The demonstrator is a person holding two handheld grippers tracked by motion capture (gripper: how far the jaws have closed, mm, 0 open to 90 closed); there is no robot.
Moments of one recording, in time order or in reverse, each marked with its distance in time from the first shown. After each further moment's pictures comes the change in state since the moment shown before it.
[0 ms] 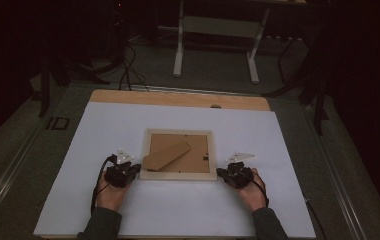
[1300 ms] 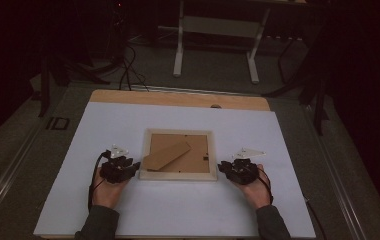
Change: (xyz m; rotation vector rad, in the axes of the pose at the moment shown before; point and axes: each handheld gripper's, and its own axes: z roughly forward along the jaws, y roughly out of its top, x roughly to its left) left arm 0.016 0.009 -0.011 -0.018 0.009 -0.064; right arm -0.008 0.010 -0.020 -0.107 0.019 0.008
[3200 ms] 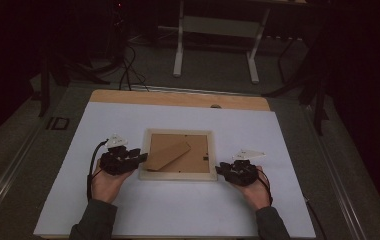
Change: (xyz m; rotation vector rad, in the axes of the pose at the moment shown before) left arm -0.010 0.041 -0.025 -0.092 -0.209 0.011; right arm 0.001 -0.004 0.001 -0.013 0.063 0.014
